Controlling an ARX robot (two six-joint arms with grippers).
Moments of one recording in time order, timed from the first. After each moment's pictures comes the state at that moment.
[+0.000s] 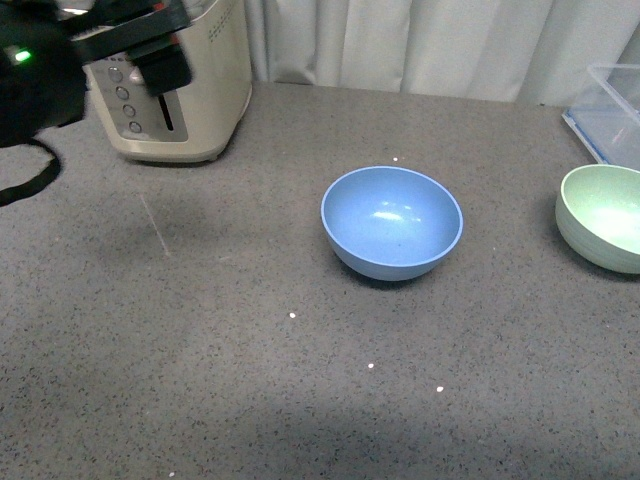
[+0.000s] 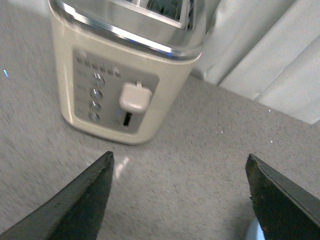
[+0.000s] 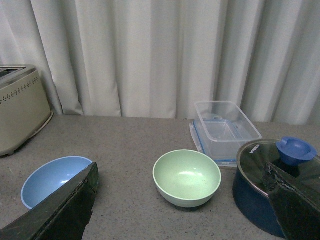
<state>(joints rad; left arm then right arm) -0.29 1.74 0.63 0.87 -0.26 -0.35 0.00 0.00 0.01 0.00 0.00 0.00</state>
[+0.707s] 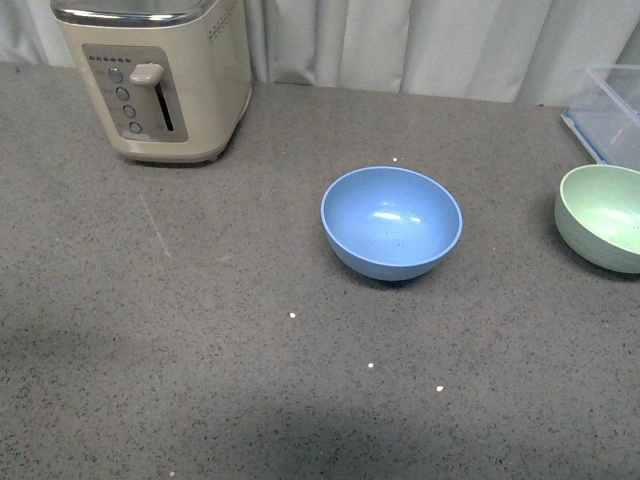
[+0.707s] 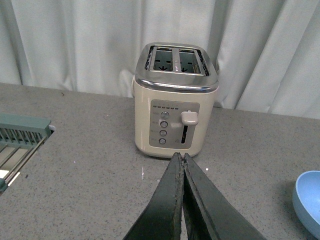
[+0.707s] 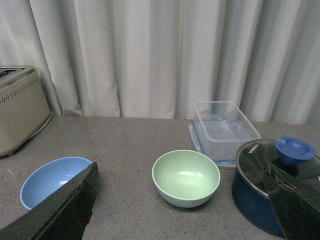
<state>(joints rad) -0.10 1.18 0.12 1.05 -0.10 -0.01 0.00 0.00 0.01 0.00 0.00 0.00</state>
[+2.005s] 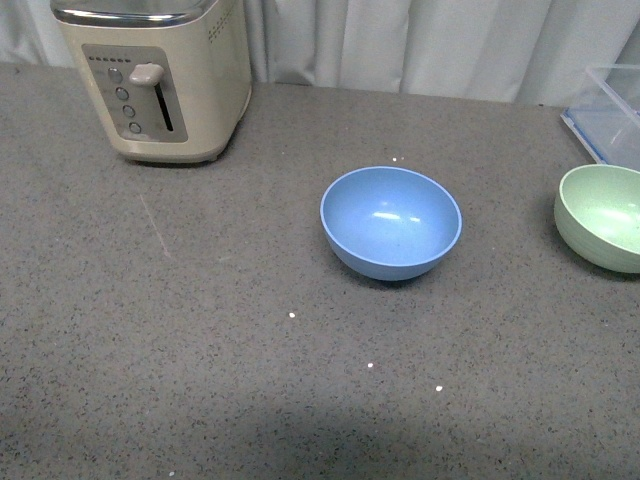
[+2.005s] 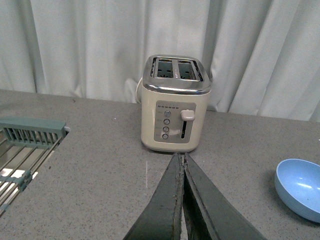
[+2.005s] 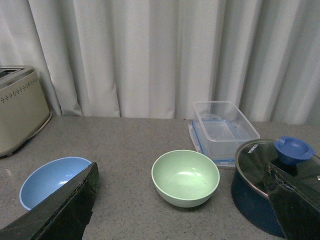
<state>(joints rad) 0.00 0.31 0.02 0.31 0.00 -0.01 0.00 0.00 0.01 0.00 0.00 0.00</state>
